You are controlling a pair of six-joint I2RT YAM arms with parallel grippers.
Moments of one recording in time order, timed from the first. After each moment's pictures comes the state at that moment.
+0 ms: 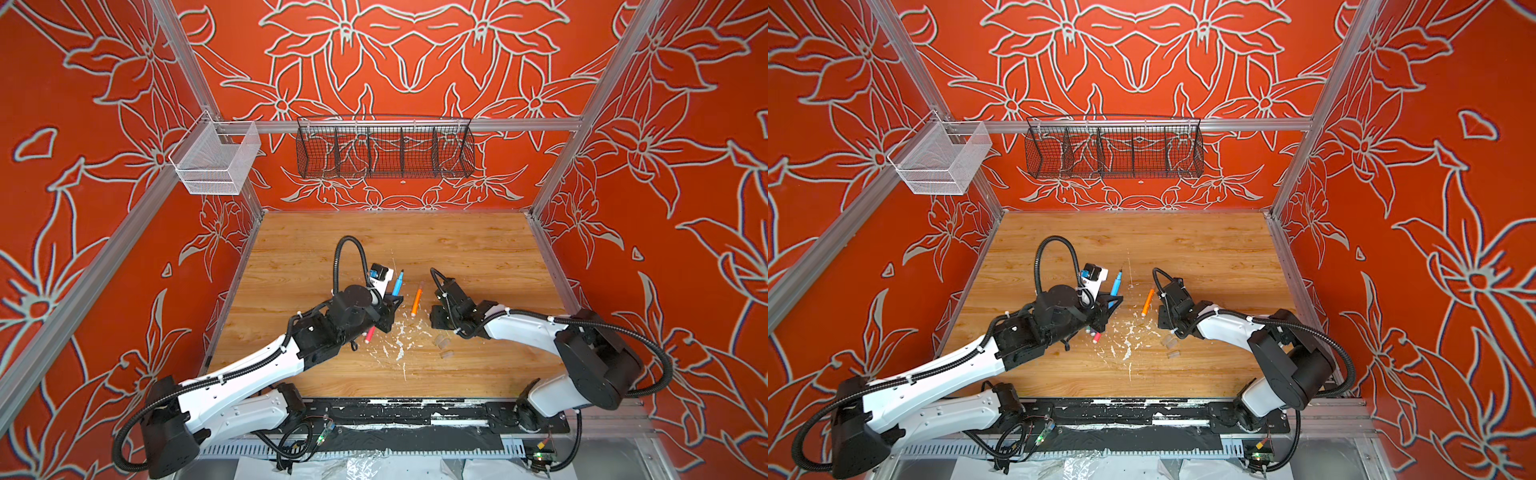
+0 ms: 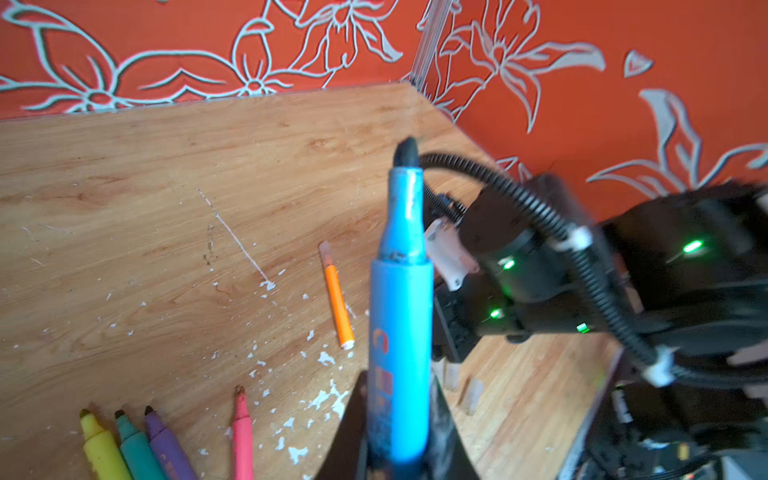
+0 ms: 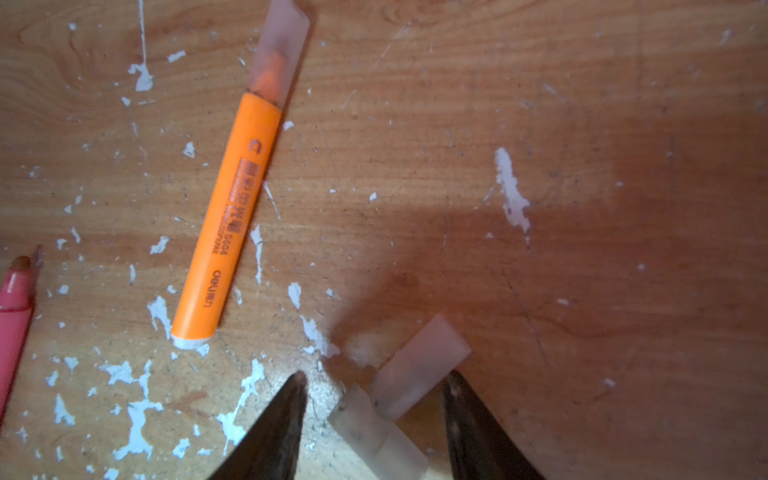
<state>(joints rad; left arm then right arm) -0.86 1.00 0.82 -0.19 -0.10 -0.40 0.67 1.51 0.70 -0.23 0.14 0.69</state>
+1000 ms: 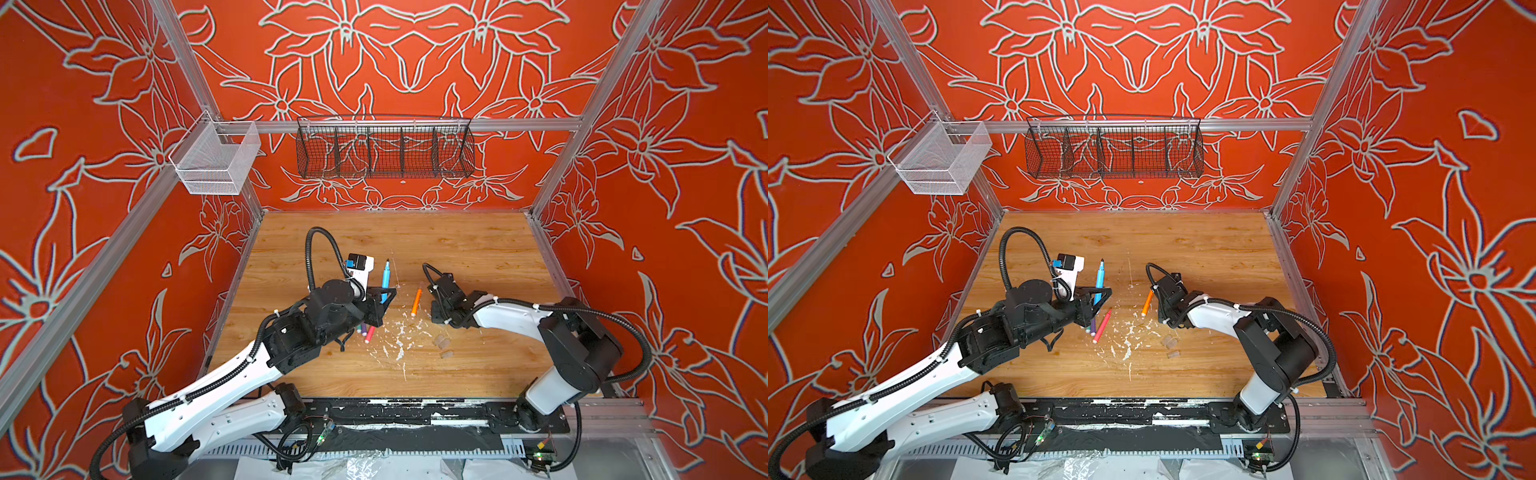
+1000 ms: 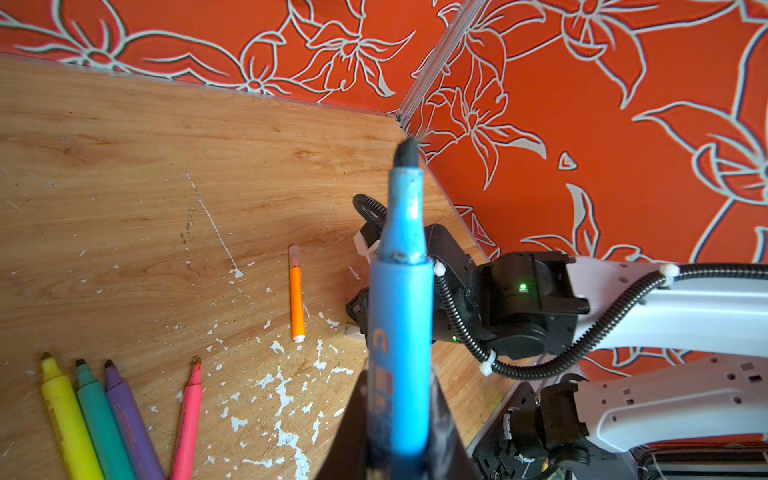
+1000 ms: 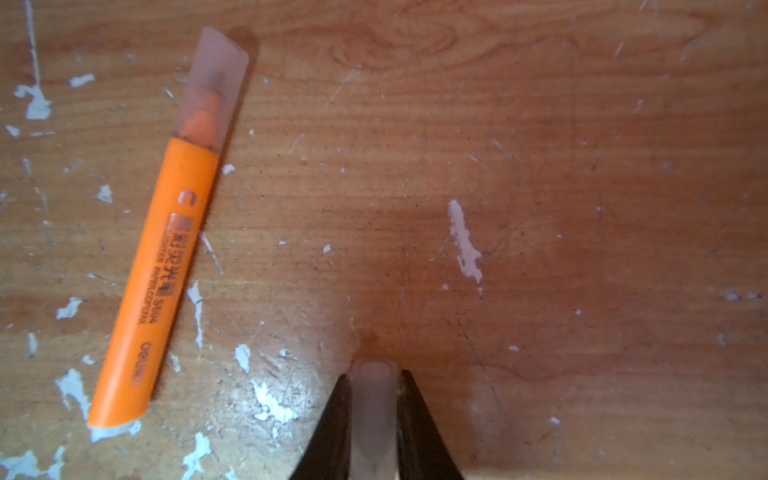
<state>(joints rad) -0.86 0.89 0.91 -0.36 -0.11 -0.61 0.66 1.62 0.82 -0.35 0.24 0.67</state>
